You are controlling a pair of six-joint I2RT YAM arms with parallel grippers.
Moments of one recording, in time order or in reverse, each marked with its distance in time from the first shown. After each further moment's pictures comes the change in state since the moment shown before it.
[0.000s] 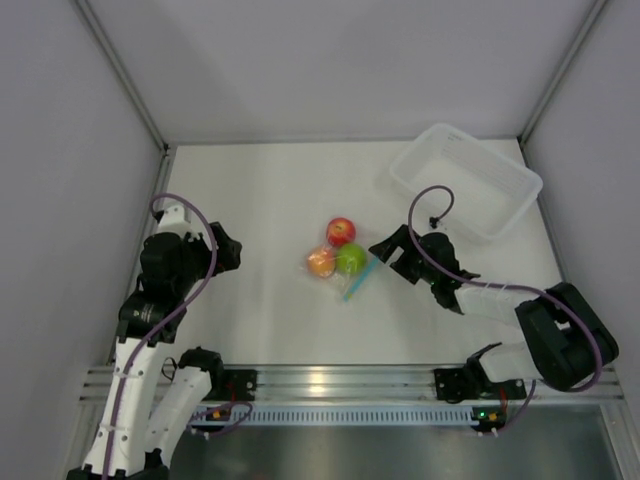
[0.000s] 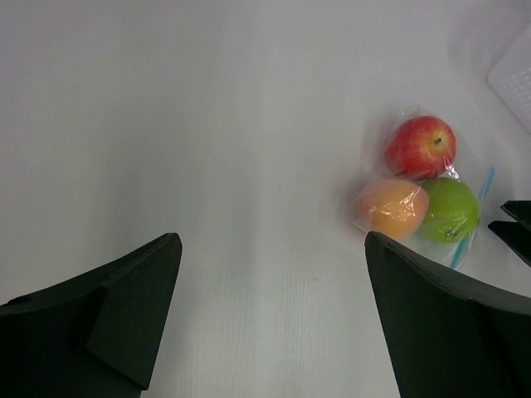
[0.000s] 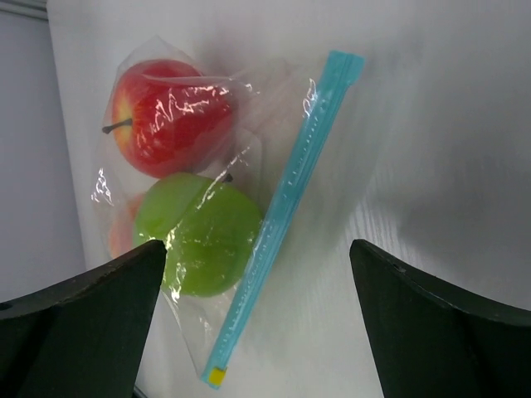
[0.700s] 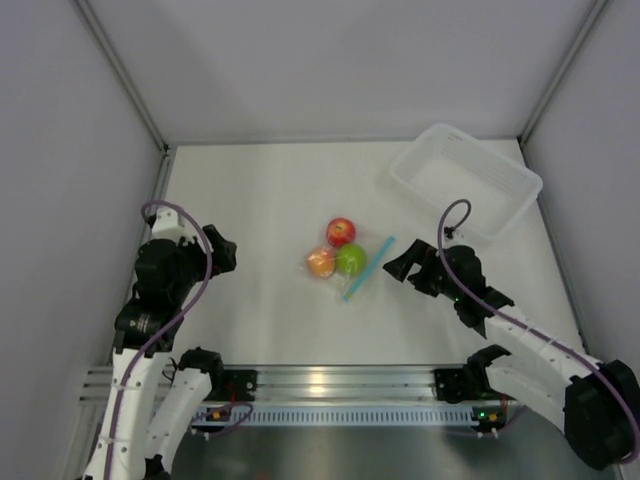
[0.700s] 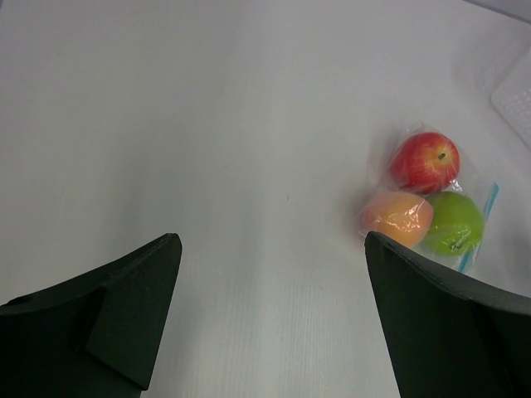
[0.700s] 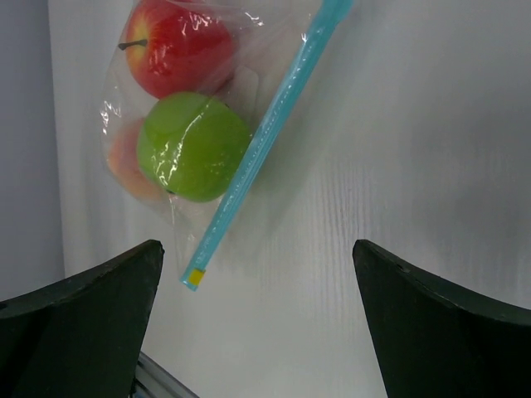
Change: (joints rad) left arm 0.000 -0.051 0.000 -0.010 -0.047 -0.001; right arm -0.057 -0.433 -0.053 -0.380 -0.092 -0.175
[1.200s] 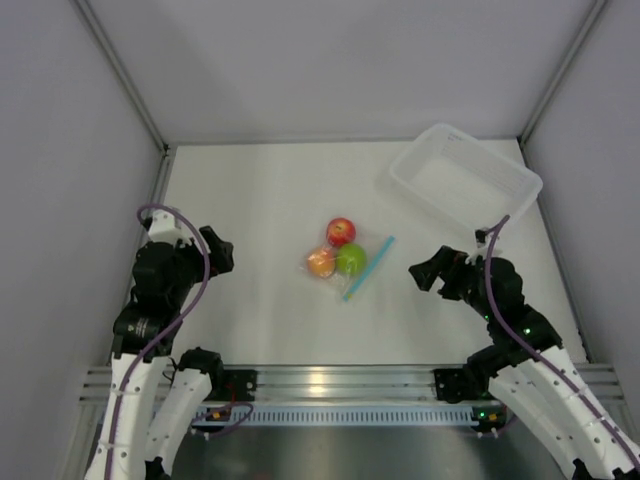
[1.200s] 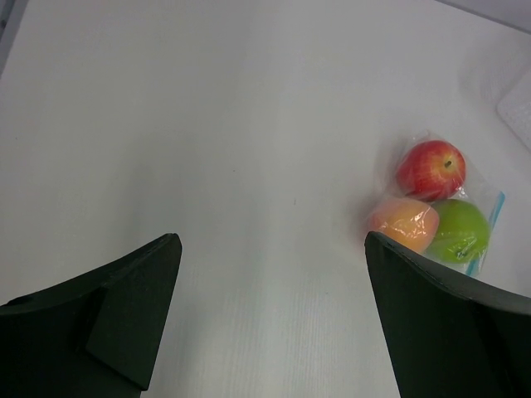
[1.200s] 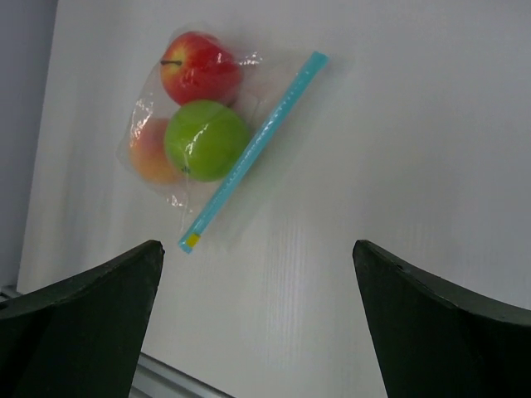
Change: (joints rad) left arm 0.000 -0.027 0.000 -0.007 -0.030 0.001; right arm 0.000 -0.430 0.196 -0.548 0.167 -0.206
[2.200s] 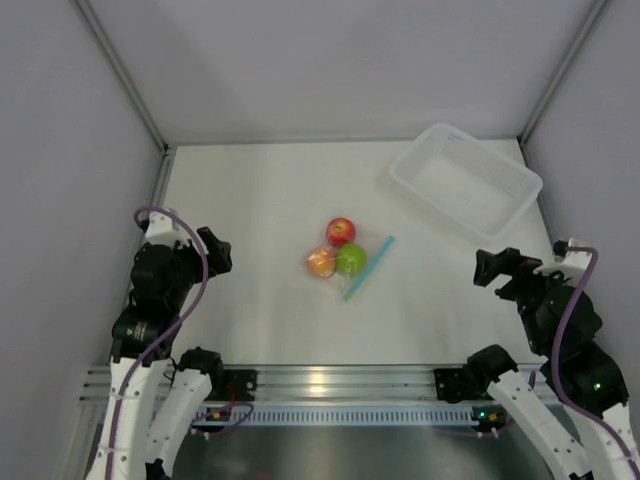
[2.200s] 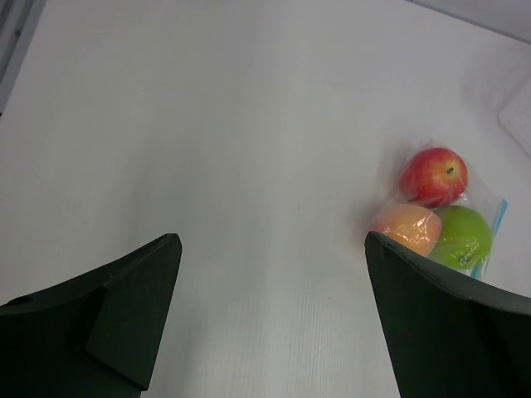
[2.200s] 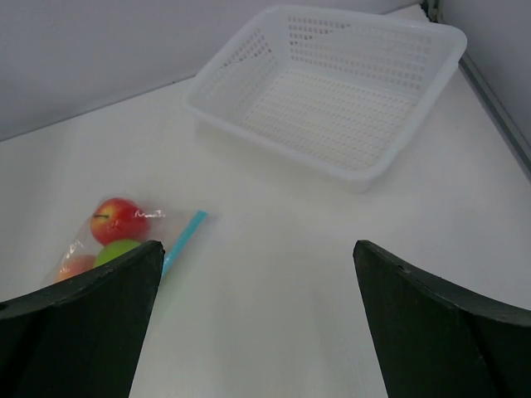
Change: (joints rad) left arm 0.000 -0.018 0.000 0.000 -0.017 0.004; right arm 0.000 -0.202 0.311 -0.248 0.433 -0.259
